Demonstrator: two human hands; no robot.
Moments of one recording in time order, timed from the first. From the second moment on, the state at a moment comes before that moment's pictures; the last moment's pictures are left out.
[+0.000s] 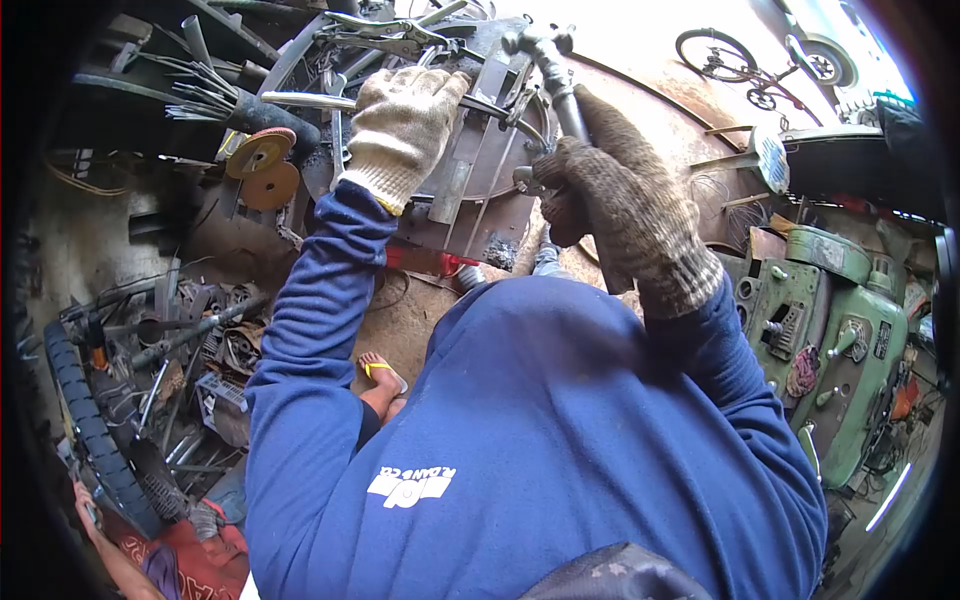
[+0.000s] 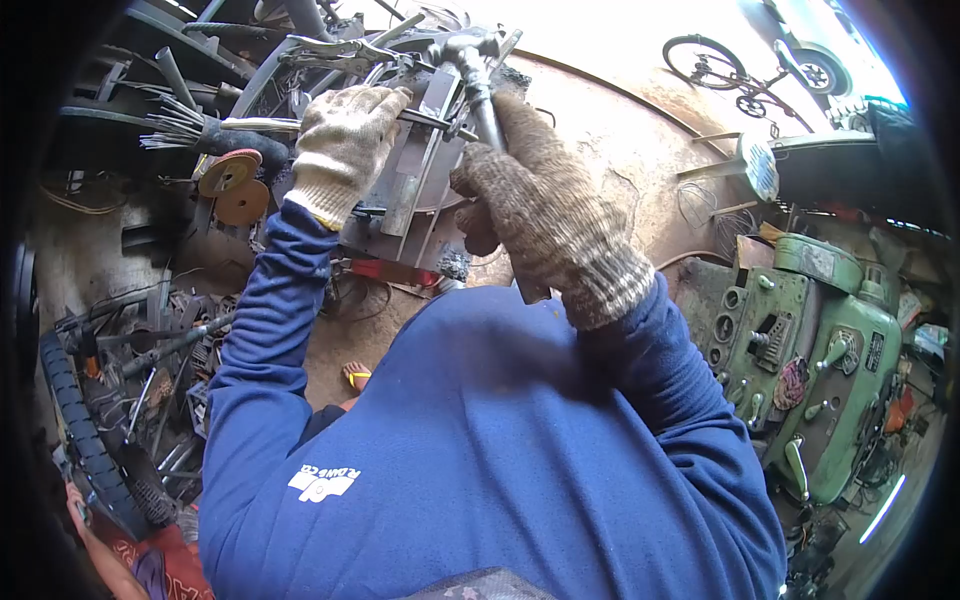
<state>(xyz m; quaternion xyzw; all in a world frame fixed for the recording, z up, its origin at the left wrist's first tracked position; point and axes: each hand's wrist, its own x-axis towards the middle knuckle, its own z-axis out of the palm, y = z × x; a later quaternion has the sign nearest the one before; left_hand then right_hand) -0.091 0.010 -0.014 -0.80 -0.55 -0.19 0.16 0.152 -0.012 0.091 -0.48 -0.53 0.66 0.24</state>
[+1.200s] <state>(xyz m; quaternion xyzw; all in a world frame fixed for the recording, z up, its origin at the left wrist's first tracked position) -0.165 -0.090 -0.058 -0.36 -0.91 -0.12 -0.17 0.191 -0.070 0.086 -0.35 -0.70 0.58 0.20</state>
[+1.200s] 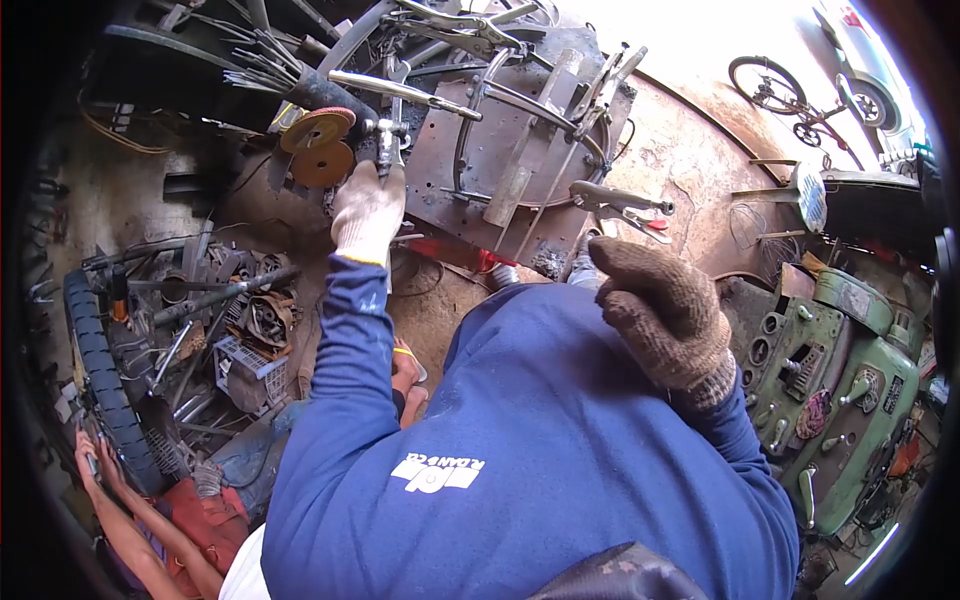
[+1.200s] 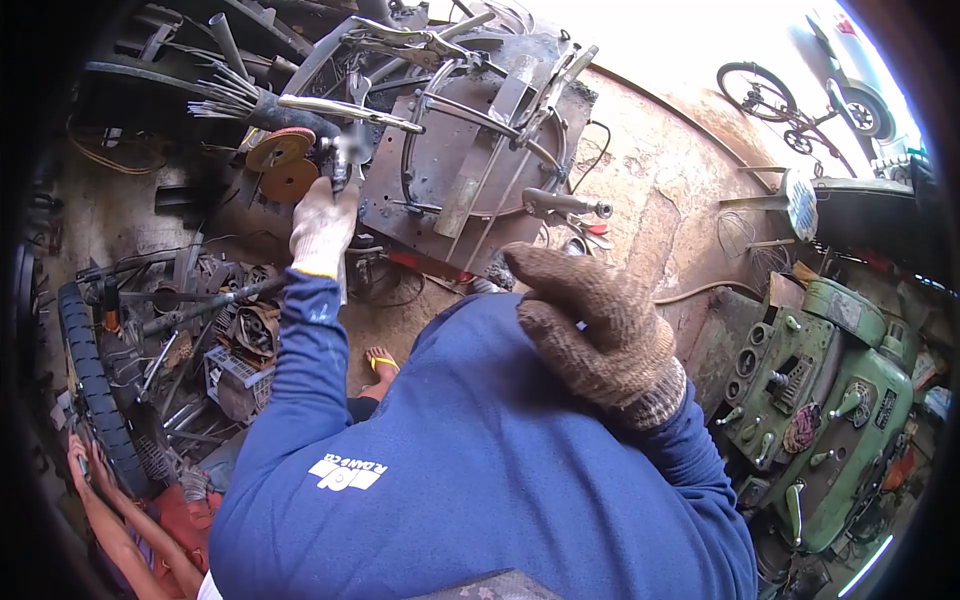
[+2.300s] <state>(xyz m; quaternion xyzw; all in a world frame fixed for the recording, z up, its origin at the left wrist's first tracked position) -0.009 -0.154 -0.064 -0.26 -0.93 -0.21 0.15 0.433 0.232 -0.043 -0.43 -0.60 0.63 0.25</state>
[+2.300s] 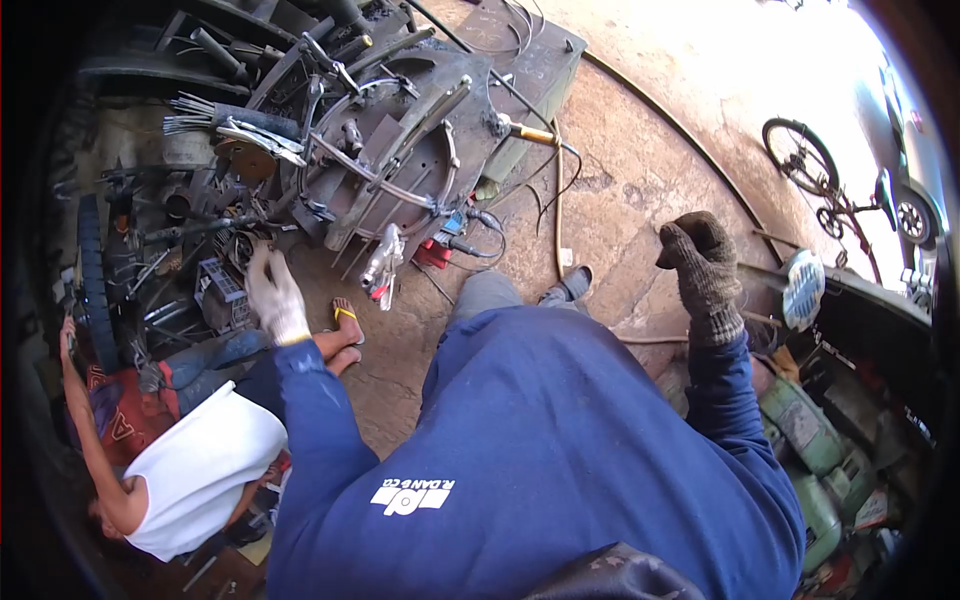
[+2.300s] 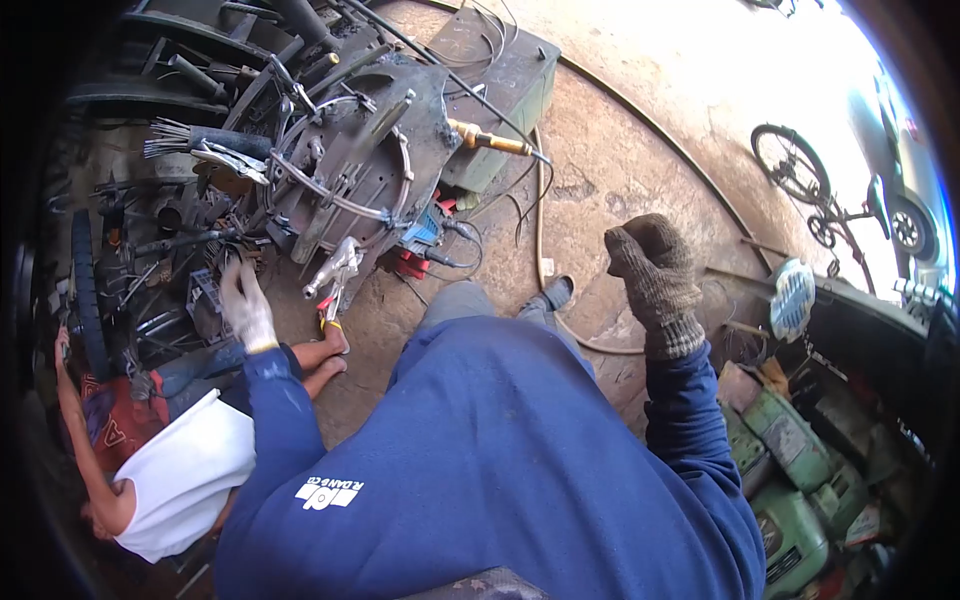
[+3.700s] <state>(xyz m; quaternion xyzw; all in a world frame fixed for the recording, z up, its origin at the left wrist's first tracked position) 0.399 0.213 -0.233 0.29 -0.81 -0.33 -0.39 0.057 0.657 -0.272 -0.24 -0.62 0.60 -0.45</state>
